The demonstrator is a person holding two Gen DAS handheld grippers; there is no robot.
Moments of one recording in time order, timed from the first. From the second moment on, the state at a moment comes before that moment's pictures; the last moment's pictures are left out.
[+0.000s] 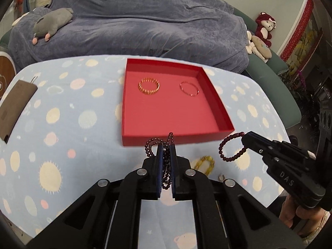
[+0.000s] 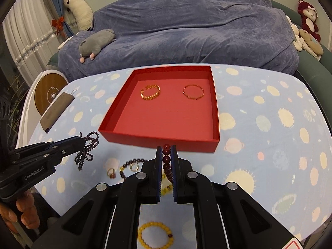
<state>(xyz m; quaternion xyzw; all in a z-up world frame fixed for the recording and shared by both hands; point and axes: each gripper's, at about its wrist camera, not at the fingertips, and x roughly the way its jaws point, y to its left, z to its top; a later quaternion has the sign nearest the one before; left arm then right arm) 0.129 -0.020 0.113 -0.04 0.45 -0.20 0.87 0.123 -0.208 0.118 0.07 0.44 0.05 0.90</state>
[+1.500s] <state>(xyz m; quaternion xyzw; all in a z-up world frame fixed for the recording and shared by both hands) 0.199 -0.055 0.085 0.03 0.43 -0.13 0.89 0.183 -0.234 0.091 0.07 0.44 0.01 0.90</state>
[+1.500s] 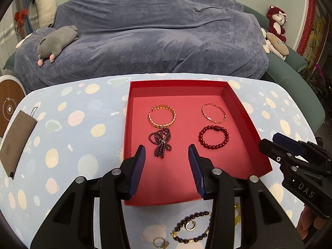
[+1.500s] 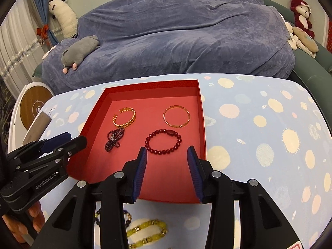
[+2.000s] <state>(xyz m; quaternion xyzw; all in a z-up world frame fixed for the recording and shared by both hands) 0.103 -0.023 0.076 0.02 0.44 -0.11 0.89 0.069 -0.215 0.078 0.03 0.46 0.00 0.89</state>
